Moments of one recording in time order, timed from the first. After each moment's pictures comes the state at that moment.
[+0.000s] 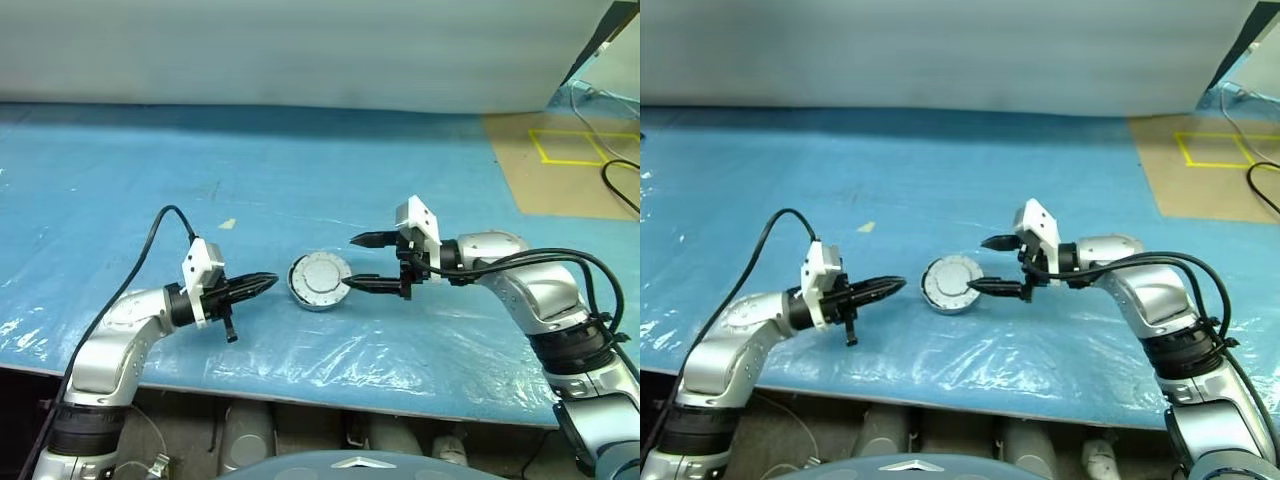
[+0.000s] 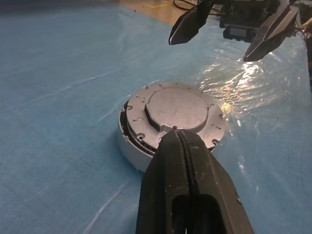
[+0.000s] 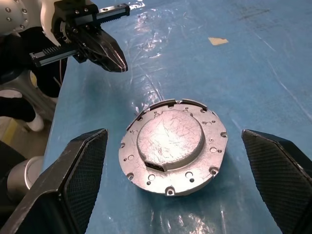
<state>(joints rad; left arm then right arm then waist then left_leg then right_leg) -0.04 0.49 0.08 -0.25 -0.44 0.37 -1.04 -0.49 -0.65 0.23 -0.13 0.47 0.62 1.07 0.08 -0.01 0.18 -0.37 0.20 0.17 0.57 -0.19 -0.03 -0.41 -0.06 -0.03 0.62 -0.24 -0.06</state>
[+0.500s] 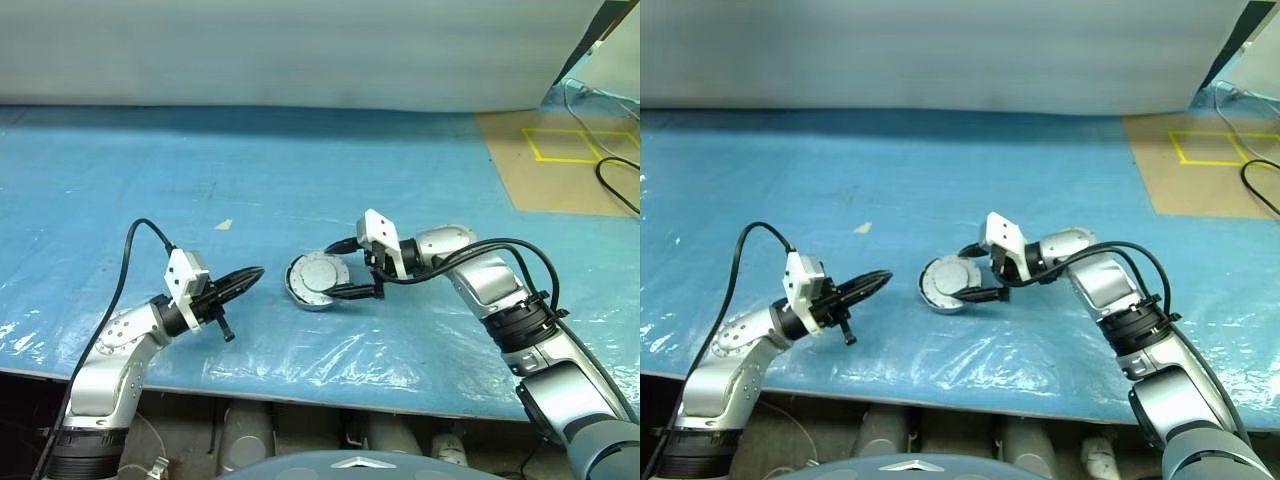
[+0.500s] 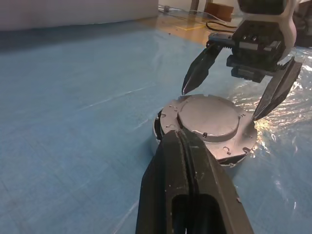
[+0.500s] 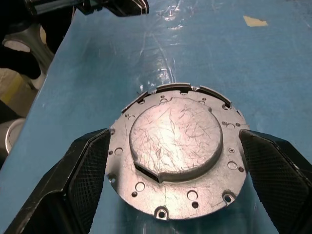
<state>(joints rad) 0.04 0.44 0.11 -0.24 -0.44 0.19 -0.96 -0.60 -0.54 0.38 0.11 0.24 0.37 1.19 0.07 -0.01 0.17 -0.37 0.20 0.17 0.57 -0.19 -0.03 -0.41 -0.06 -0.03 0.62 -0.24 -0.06</state>
